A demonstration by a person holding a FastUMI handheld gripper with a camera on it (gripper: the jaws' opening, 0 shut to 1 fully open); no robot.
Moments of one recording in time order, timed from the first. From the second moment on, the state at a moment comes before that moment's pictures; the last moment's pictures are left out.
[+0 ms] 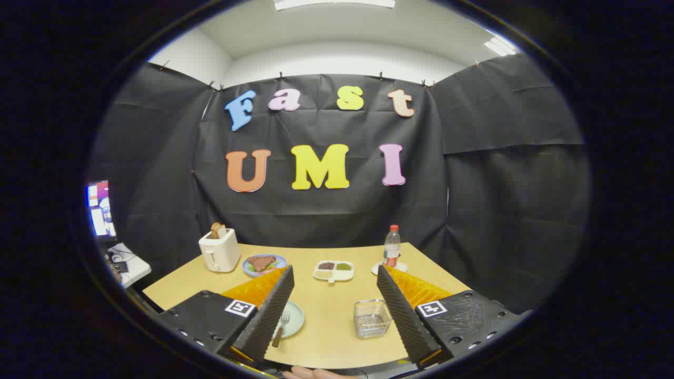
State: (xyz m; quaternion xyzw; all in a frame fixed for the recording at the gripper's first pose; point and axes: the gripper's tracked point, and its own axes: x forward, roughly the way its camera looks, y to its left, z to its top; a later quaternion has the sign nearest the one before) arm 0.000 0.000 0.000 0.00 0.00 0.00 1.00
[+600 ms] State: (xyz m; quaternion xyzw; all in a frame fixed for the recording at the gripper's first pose) arm 0.016 0.016 -0.003 0.00 -0.02 0.02 1.00
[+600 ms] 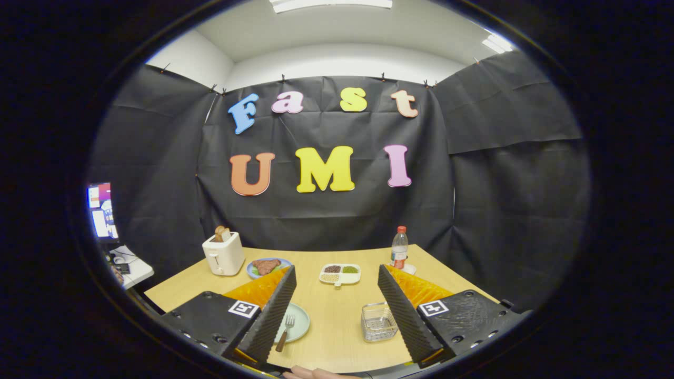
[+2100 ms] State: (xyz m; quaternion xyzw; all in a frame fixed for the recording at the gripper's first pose) arm 0.116 0.147 -0.270 -0.06 0.47 0.08 0.88
